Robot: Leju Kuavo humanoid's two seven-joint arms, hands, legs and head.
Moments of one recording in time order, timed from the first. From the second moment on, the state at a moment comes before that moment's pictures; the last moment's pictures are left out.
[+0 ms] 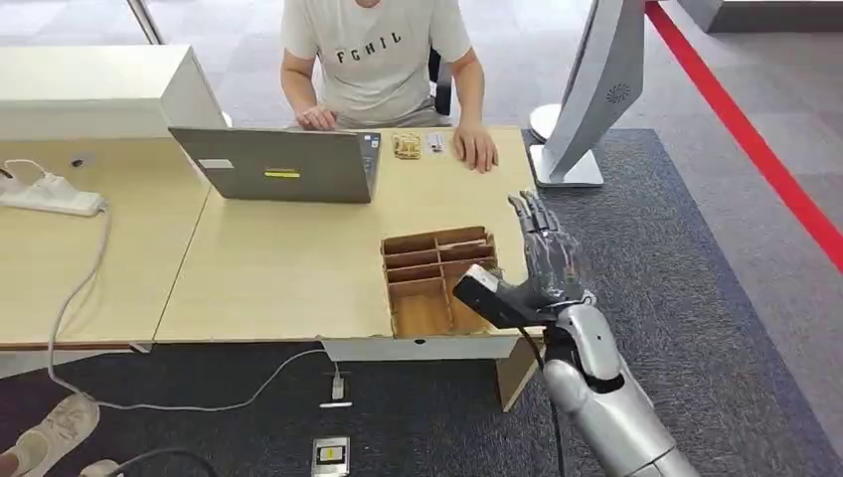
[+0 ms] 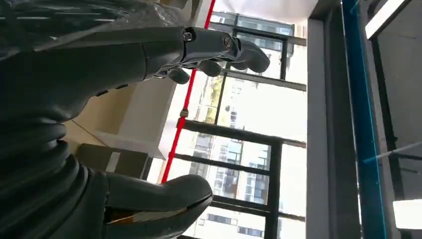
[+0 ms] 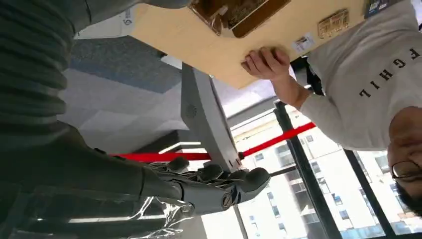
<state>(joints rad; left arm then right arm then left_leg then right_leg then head) 0.45 -0.15 -0.27 -2.38 -0.17 0.69 -0.70 -0.38 -0.19 0.50 -1.39 0.94 -0.30 0.14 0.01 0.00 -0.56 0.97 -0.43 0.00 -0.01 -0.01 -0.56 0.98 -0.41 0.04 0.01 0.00</state>
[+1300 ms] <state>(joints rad) 0.46 -0.15 -0.31 -2.36 -0.23 0.69 -0.70 -0.64 0.08 0.60 -0.78 1.03 -0.37 0.22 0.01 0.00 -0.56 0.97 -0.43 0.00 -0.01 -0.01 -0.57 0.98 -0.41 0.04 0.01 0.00</state>
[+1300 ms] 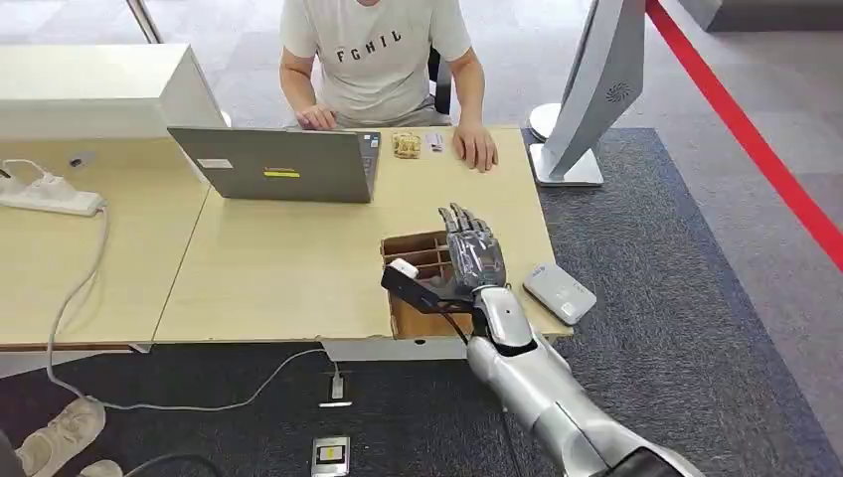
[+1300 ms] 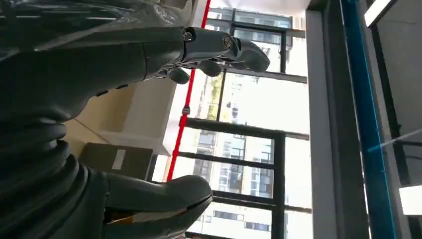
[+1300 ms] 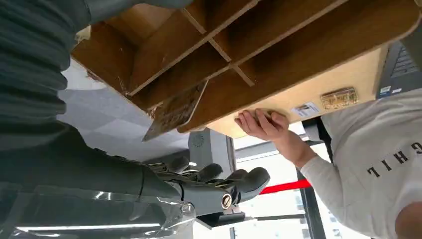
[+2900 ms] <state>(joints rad) 0.46 -0.12 -0.29 -2.36 -0.09 0.69 -0.70 -0.63 -0.18 0.48 -1.03 0.97 -0.28 0.30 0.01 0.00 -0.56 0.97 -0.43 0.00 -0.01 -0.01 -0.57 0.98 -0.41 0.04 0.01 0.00</state>
